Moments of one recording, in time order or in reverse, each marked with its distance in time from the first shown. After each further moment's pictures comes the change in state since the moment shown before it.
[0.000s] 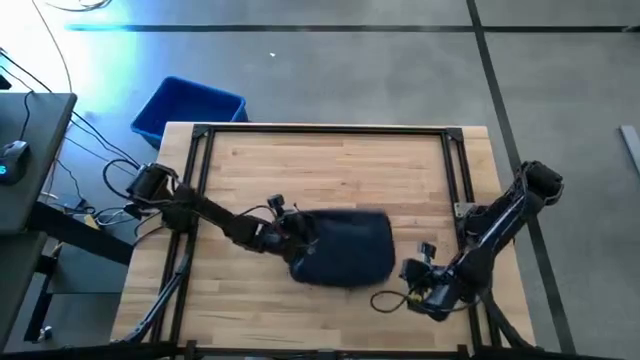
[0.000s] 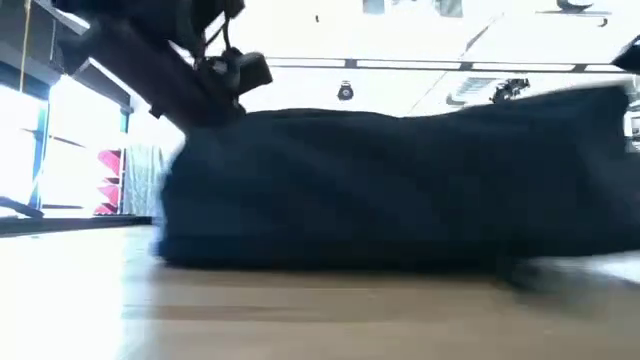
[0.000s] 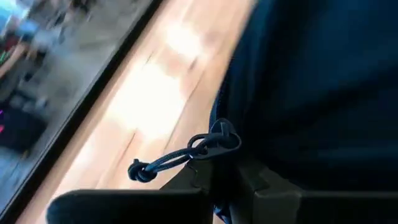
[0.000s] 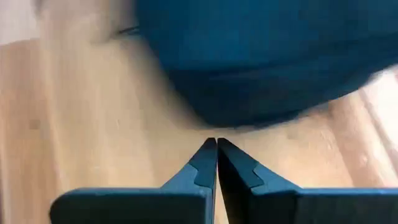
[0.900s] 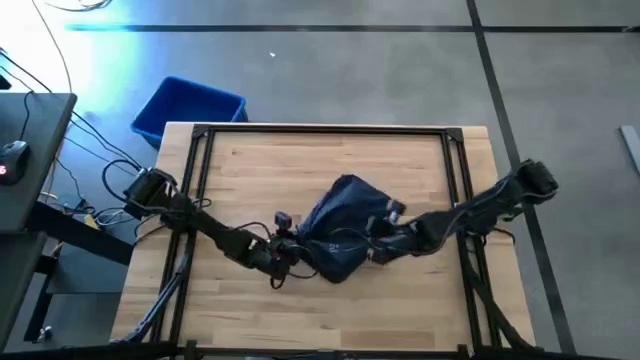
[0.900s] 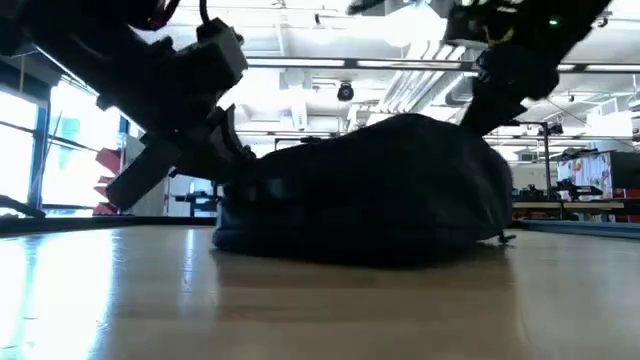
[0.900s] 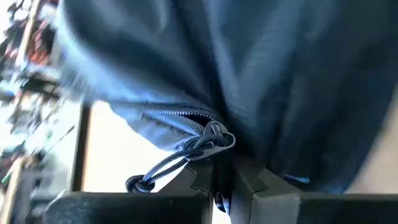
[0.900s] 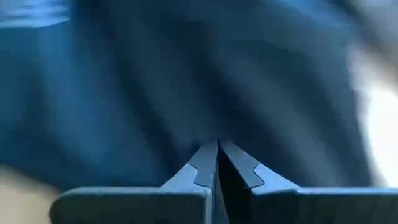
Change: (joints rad) left arm -0.145 -0.002 0.001 -0.028 0.025 0.403; right arm -0.488 0.052 -0.007 0.218 0.014 -0.519
